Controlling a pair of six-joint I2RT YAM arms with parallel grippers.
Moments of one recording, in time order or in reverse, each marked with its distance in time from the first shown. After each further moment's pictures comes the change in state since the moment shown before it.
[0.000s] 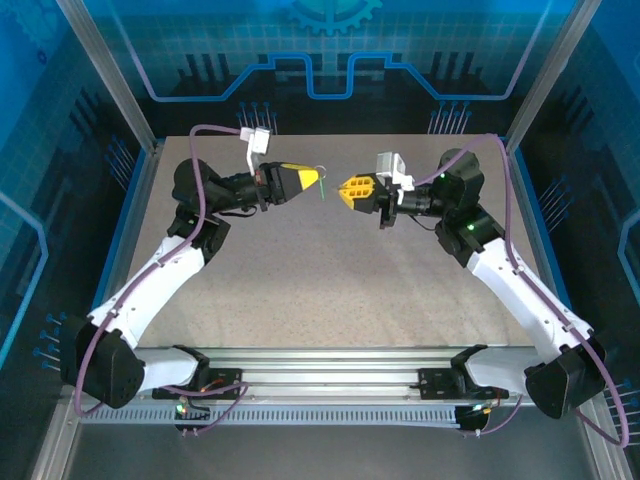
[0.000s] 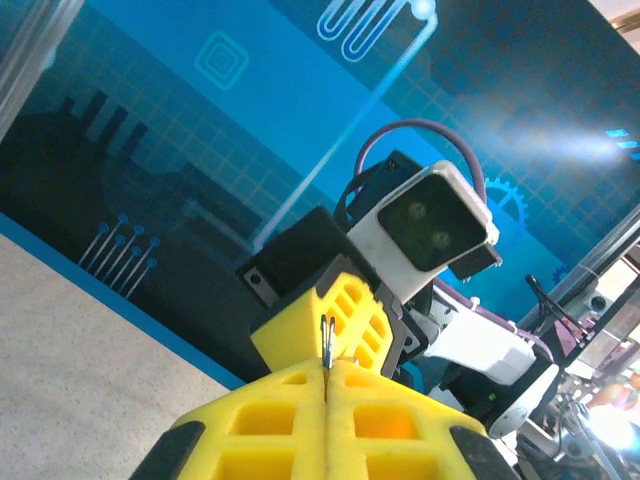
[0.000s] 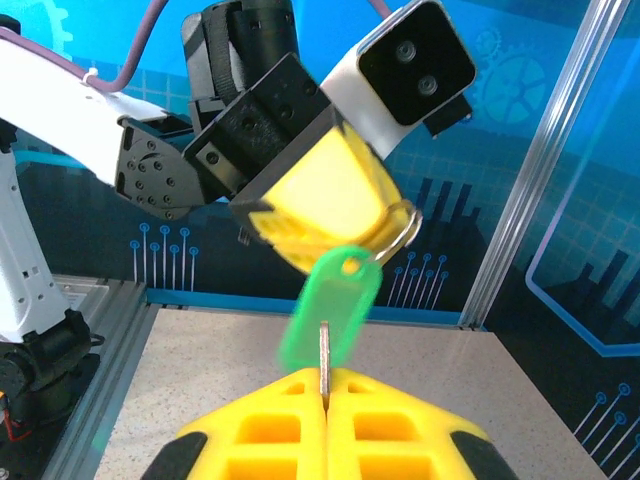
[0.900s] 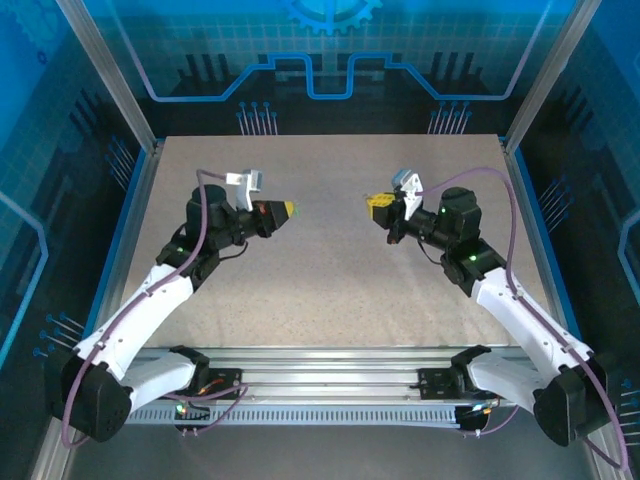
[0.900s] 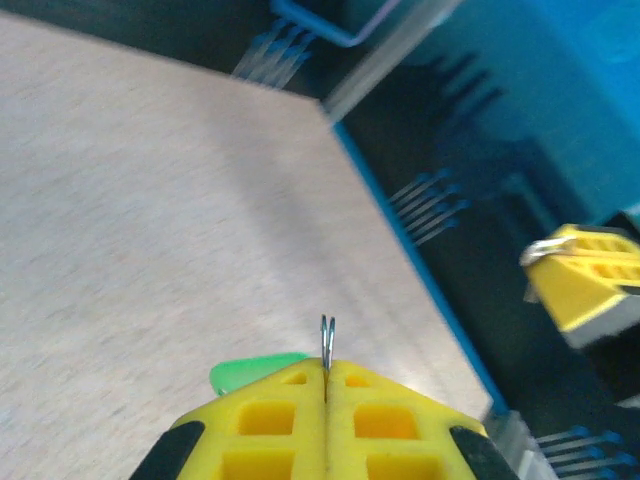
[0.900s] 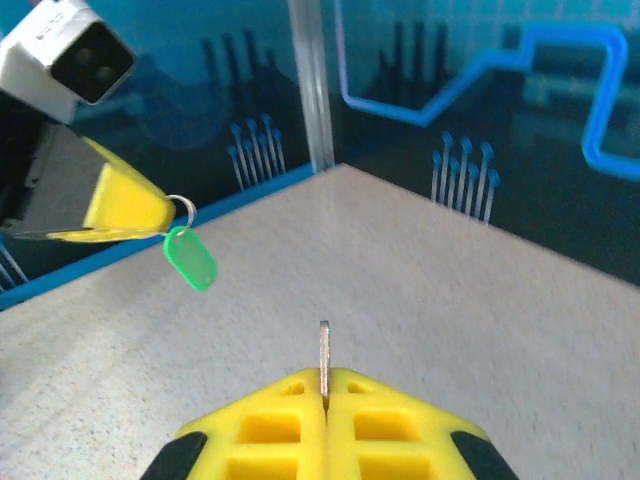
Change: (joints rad) left arm 0.008 -0.168 -0.231 -0.650 -0.550 0.383; right arm -0.063 -0.143 -0.358 0.006 0.463 0.224
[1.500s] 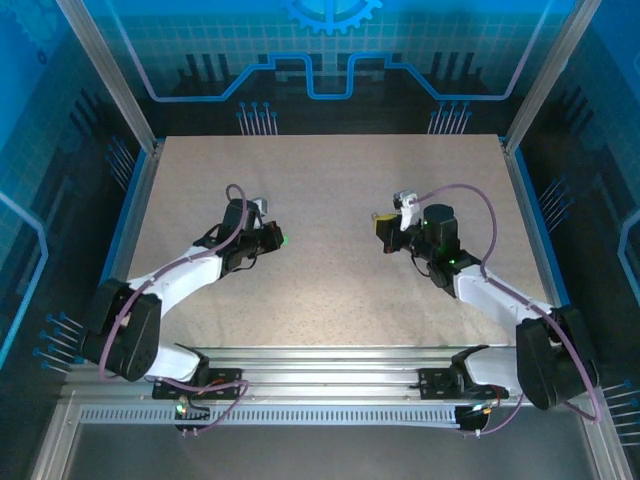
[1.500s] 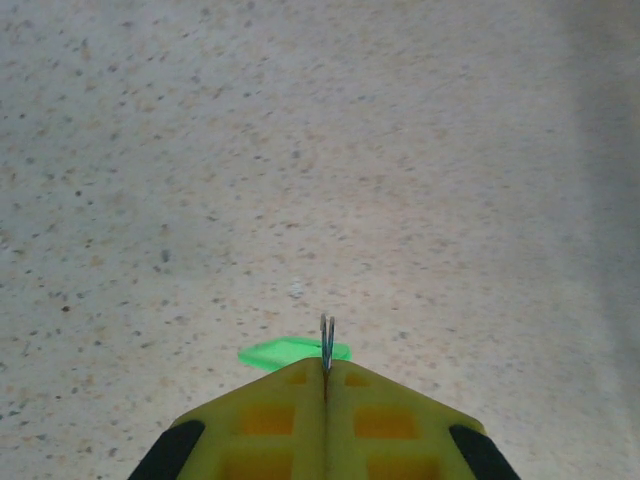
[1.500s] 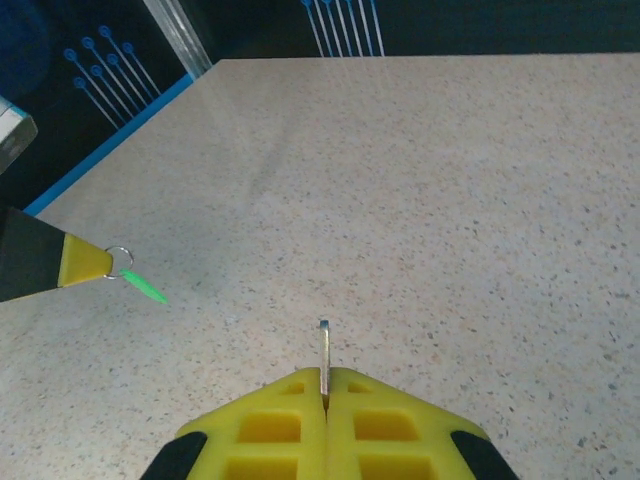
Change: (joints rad) left arm 0.013 0.338 -0.076 -0.023 -0.283 -0.014; right arm -0.048 0.202 -0.195 0.204 0.145 0.177
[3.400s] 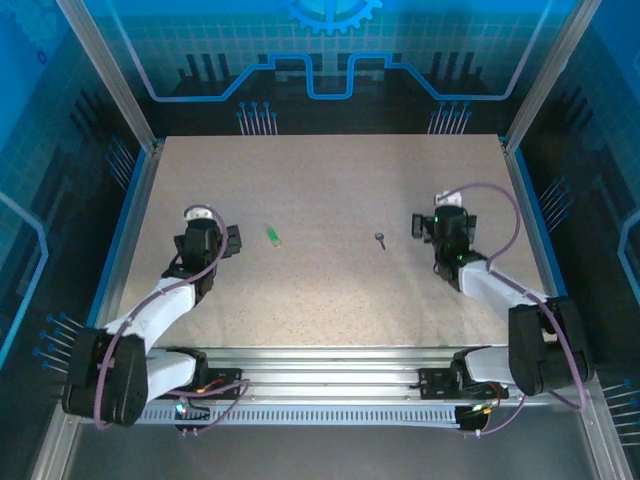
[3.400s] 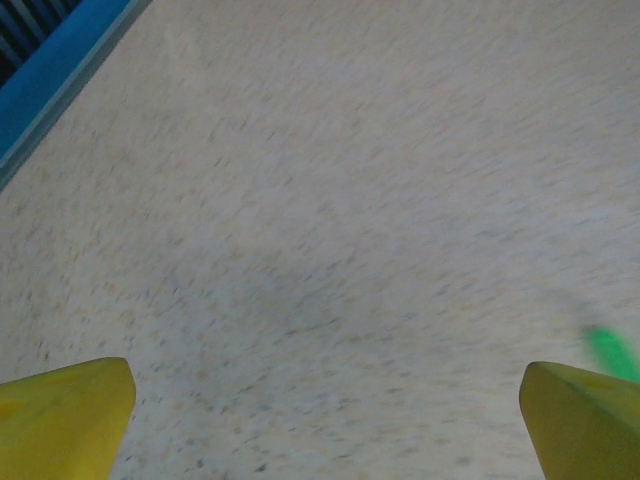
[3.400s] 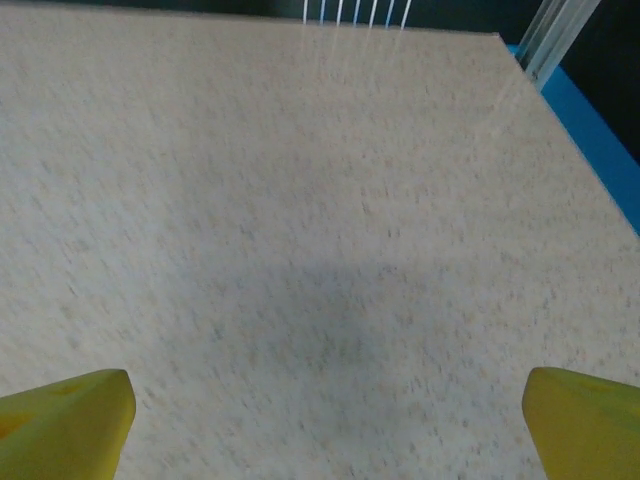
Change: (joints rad) left arm 0.225 -0.227 -0.300 0.226 -0.498 0.402; right arm -0.134 0.065 -0.080 -0.002 0.728 -0.160
